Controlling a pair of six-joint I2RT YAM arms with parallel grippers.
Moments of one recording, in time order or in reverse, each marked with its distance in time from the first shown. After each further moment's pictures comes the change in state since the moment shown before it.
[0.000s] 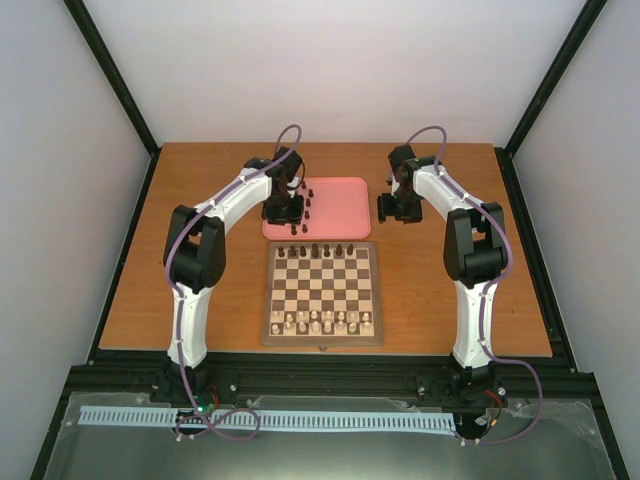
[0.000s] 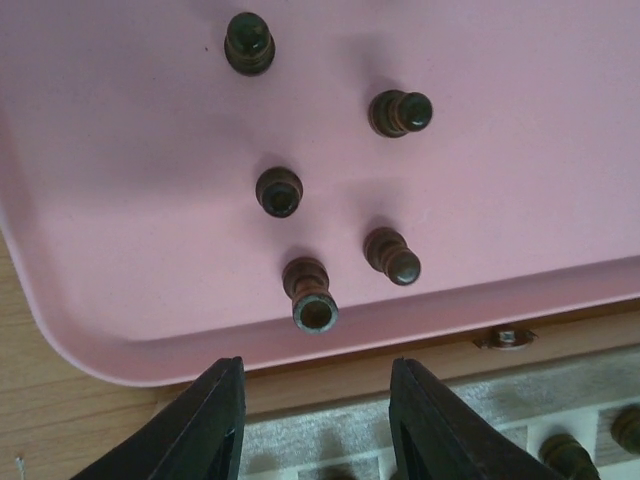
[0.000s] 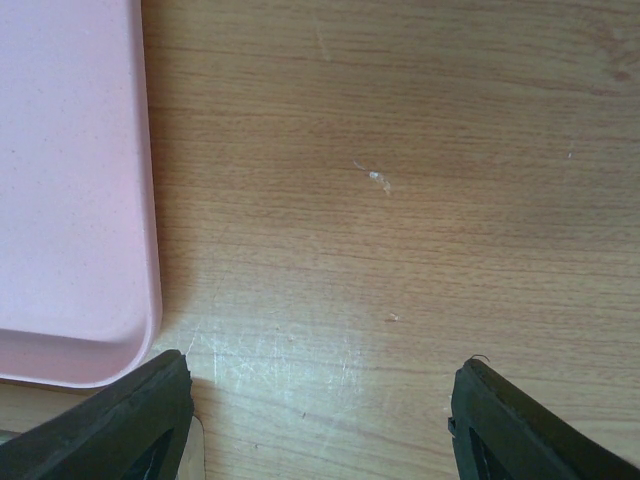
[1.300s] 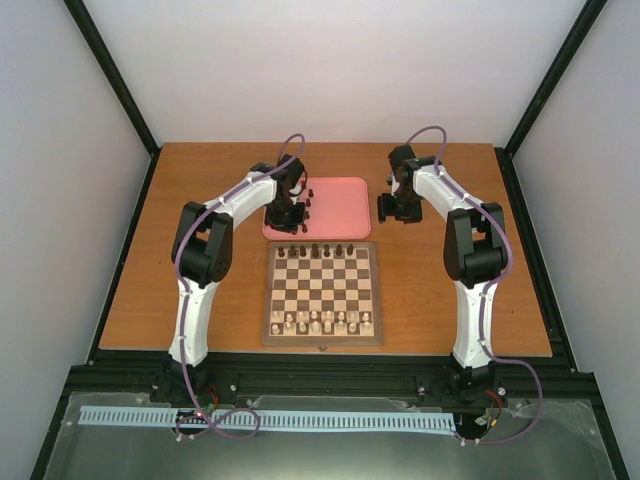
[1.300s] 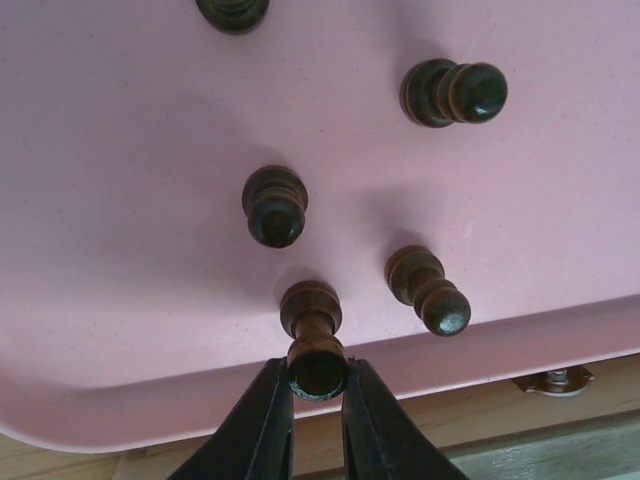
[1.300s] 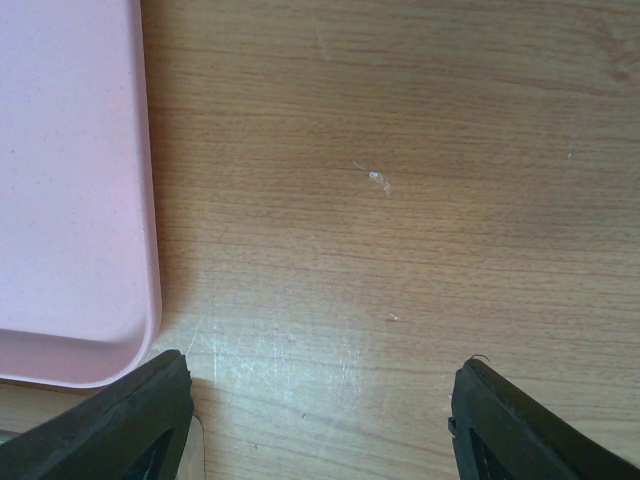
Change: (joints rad) left arm 0.000 0.092 0.009 0.013 0.027 -0.006; right arm 0.000 0.000 0.000 0.000 0.000 0.000
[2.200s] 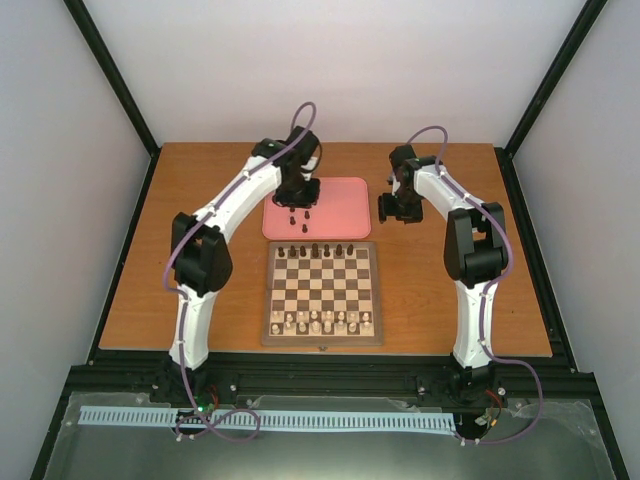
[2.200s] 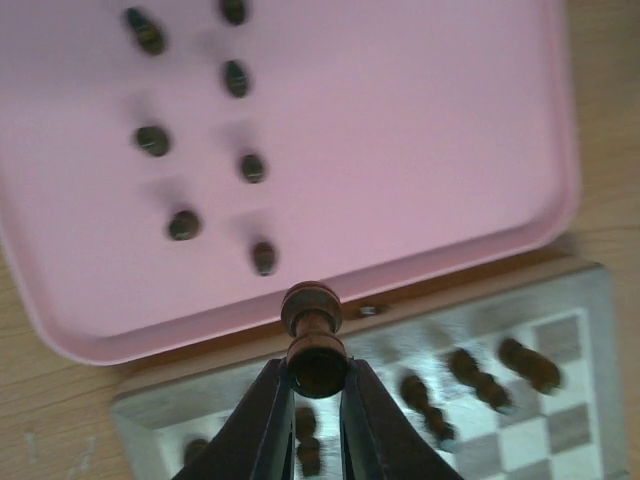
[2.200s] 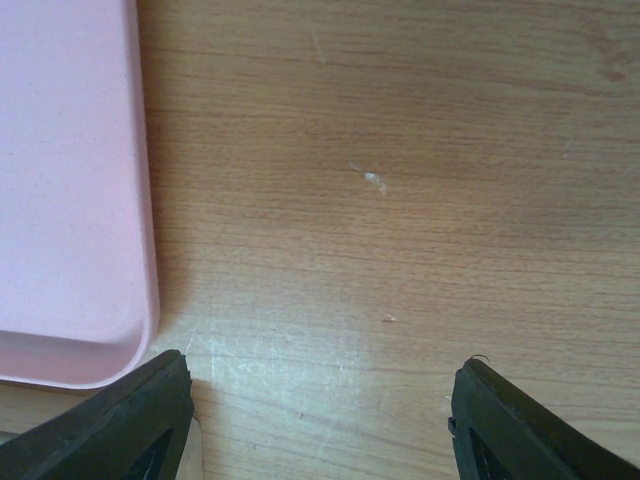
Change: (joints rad) left arm -0.064 -0.077 0.249 -0.170 -0.047 0.026; right arm -0.002 0.000 0.000 0.000 0.002 0.001
